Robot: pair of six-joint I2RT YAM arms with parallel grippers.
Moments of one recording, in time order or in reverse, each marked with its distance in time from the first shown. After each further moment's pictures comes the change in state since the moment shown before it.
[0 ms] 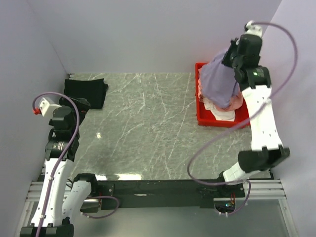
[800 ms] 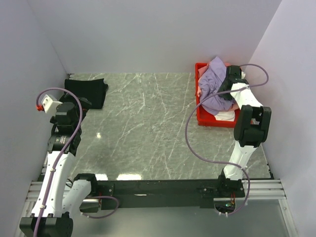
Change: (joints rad) left arm 0.000 0.067 -0.001 0.027 -0.032 0.021; right arm -0.162 0.359 -0.336 0.137 -0.010 0.145
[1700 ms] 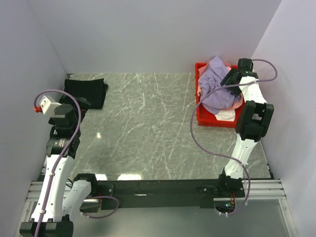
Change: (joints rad) left arm 0.000 -0.039 0.000 -0.006 0.000 0.008; right arm -0.102 0.127 0.262 -0.071 -0.164 0.045
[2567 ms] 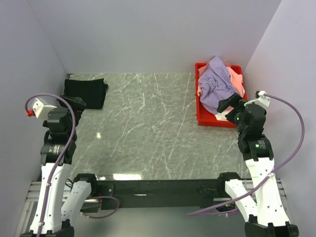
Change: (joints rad) left arm 0.000 -0.071 0.071 -0.091 -0.021 -0.018; right arm 0.243 -1.331 -0.903 0.118 0.140 0.063
